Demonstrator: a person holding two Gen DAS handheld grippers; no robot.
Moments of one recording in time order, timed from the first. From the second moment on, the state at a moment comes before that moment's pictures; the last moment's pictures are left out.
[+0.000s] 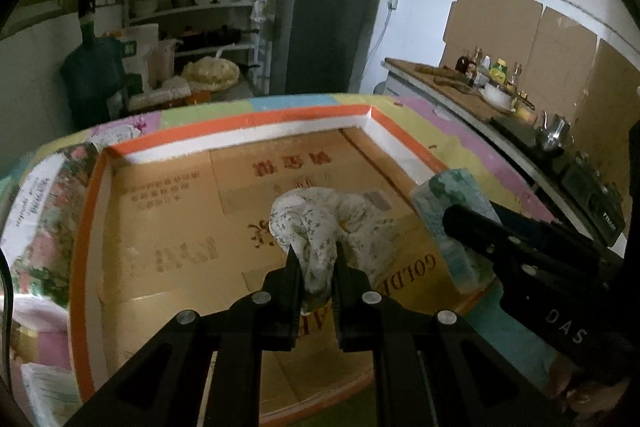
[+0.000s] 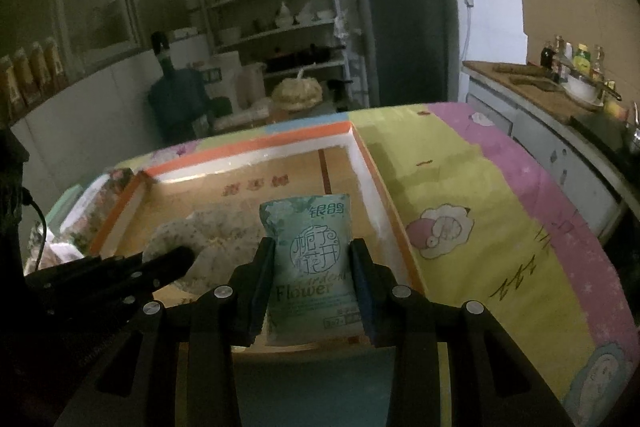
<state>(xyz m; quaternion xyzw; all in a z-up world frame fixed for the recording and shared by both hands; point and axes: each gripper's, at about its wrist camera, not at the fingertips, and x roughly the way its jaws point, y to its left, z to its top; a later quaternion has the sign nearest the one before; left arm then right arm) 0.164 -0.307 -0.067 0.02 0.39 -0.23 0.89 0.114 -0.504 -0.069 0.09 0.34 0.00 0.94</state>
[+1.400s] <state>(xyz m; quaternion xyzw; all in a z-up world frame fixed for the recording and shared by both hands) 0.145 -0.273 -0.028 0.00 0.32 -0.19 0.93 0.096 -0.493 -0.046 0.08 0.32 -0.03 0.94</state>
